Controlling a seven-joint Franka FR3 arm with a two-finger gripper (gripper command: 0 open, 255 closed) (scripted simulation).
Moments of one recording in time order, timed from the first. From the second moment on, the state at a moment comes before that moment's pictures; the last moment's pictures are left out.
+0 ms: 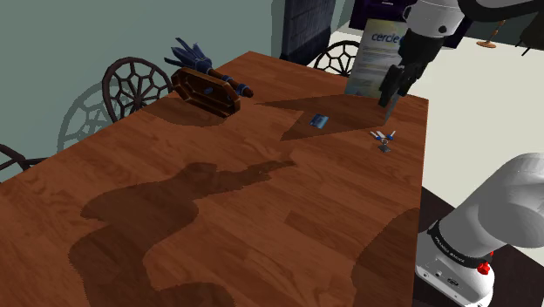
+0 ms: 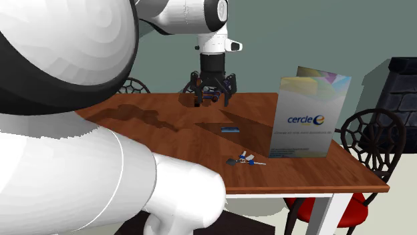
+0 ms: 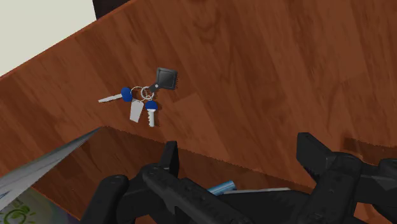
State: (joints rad) arm 0.00 -0.78 0.03 -2.45 0.01 1.70 0.02
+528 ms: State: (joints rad) arm -0.06 -0.45 0.06 -2.28 0.15 1.71 0.31
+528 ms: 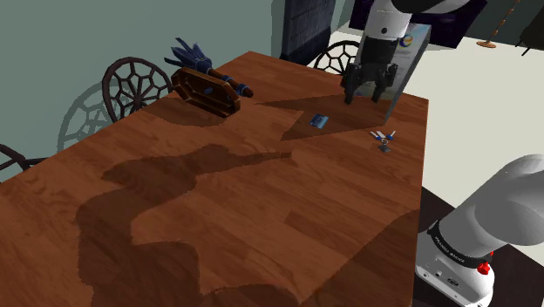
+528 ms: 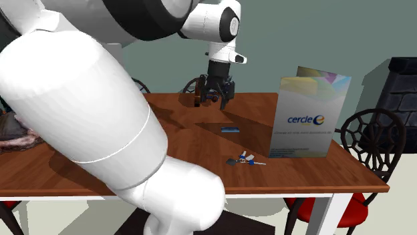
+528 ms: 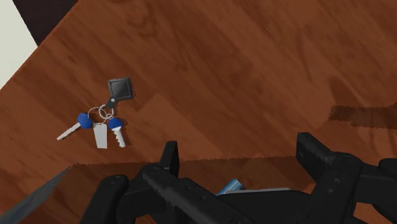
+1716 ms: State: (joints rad) arm -0.16 0.20 -0.01 -1.96 0.50 1.79 0.80
